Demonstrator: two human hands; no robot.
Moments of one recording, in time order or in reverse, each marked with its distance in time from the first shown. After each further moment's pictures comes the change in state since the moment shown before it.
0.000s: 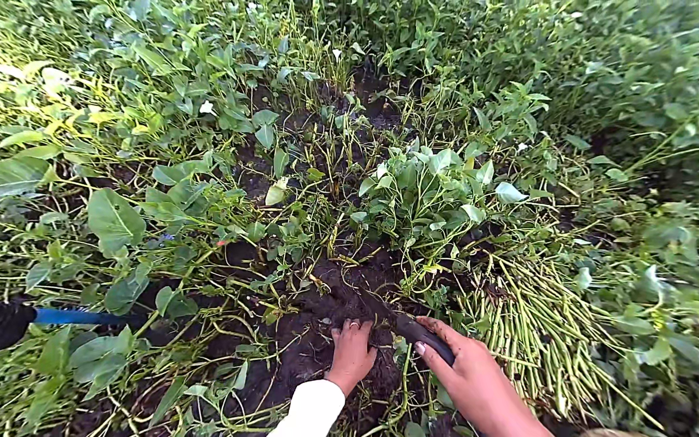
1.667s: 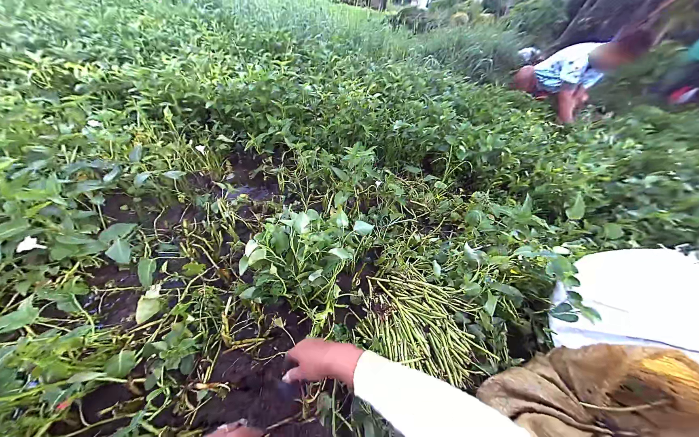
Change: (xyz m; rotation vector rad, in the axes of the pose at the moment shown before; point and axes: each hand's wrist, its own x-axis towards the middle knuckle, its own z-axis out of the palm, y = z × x) left_hand -0.080 -0.009 -0.137 0.081 -0.105 0.538; right_hand 0.117 -0.003 -0.007 -0.211 -0.437 -0.247
